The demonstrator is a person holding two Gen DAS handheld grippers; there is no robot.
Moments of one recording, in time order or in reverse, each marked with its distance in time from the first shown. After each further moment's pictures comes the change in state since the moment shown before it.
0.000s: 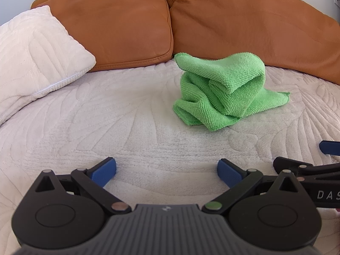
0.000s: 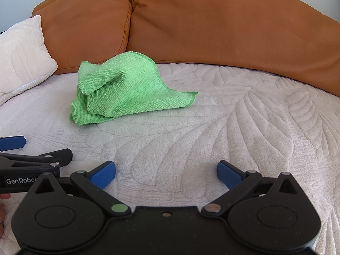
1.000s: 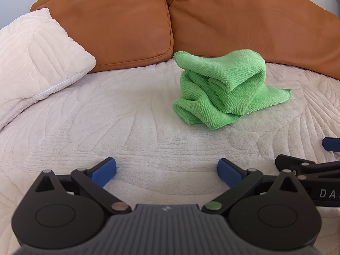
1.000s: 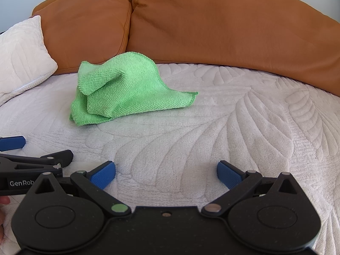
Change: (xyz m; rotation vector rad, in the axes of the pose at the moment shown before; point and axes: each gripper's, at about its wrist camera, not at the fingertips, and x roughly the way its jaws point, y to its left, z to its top) left arm 0.004 0.001 0.003 0.016 0.008 0.018; right arm 0.000 0.001 0.001 0.002 0.000 0.001
